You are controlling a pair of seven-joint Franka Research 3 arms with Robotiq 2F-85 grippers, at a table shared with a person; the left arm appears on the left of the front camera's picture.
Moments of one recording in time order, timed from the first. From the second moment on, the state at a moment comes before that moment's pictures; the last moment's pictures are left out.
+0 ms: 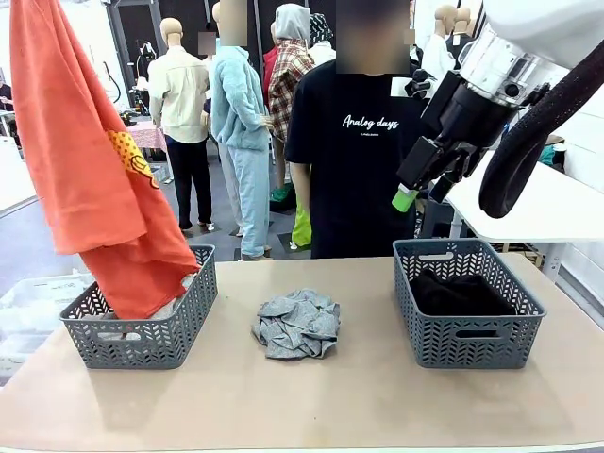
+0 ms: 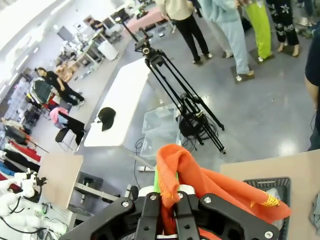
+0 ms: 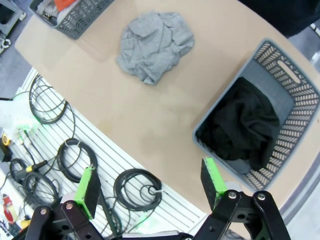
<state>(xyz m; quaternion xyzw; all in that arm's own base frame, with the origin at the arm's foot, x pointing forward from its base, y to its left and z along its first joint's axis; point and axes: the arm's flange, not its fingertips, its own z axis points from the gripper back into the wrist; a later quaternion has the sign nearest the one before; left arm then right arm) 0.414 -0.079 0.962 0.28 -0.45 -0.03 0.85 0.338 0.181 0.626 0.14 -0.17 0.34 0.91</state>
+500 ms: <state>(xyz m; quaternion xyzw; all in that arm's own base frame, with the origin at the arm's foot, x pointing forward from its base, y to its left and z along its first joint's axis) 0.450 -0.035 0.889 0.20 -0.31 0.05 0.93 0.338 0.180 0.626 0.14 -0.18 0.34 0.91</state>
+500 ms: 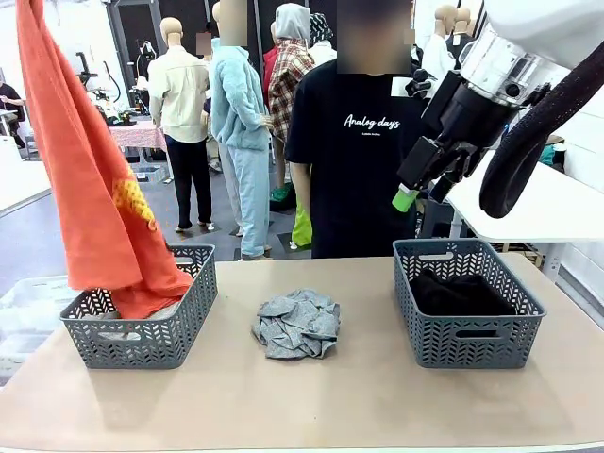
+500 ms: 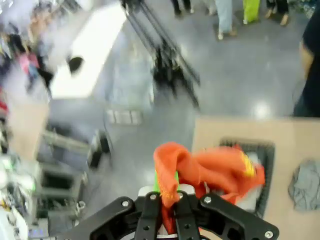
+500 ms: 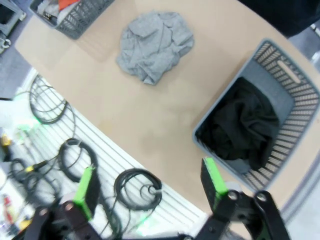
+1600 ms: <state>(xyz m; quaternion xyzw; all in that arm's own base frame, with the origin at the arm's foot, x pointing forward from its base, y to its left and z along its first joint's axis) 0.458 -0.037 0.799 0.10 -0.16 0.11 0.98 0.338 0.180 0.626 0.14 -0.17 0.34 0.91</state>
